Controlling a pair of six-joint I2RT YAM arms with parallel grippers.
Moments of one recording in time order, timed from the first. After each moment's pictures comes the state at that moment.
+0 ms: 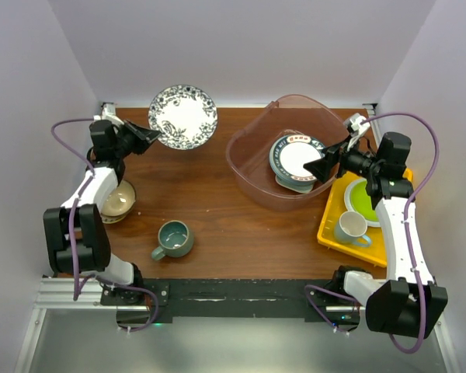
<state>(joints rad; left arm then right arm) 0.14 1.51 0.97 0.22 0.49 -0.90 -0.16 1.08 0.97 -0.30 -0.95 -0.12</state>
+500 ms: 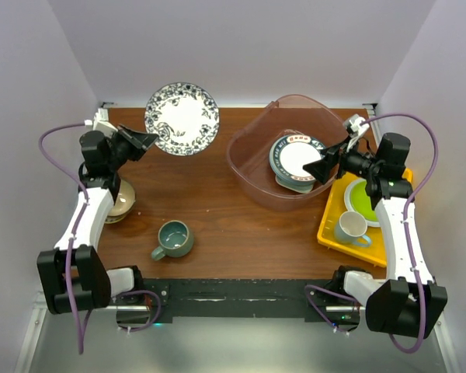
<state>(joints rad) 0.14 1.26 0.87 0.19 0.50 -0.90 -0.16 1.08 0.96 -0.29 -0.96 -0.12</state>
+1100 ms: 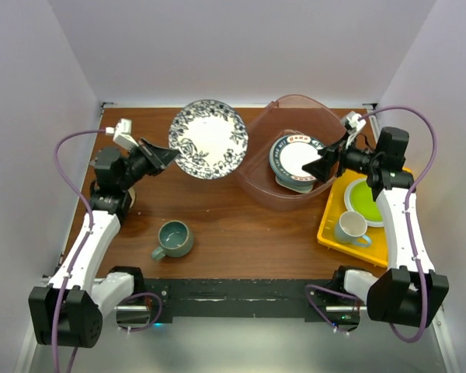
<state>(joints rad) -0.02 1.00 0.74 0.15 0.51 -0.85 -0.16 1.13 1.01 -0.38 -1.02 -0.17</state>
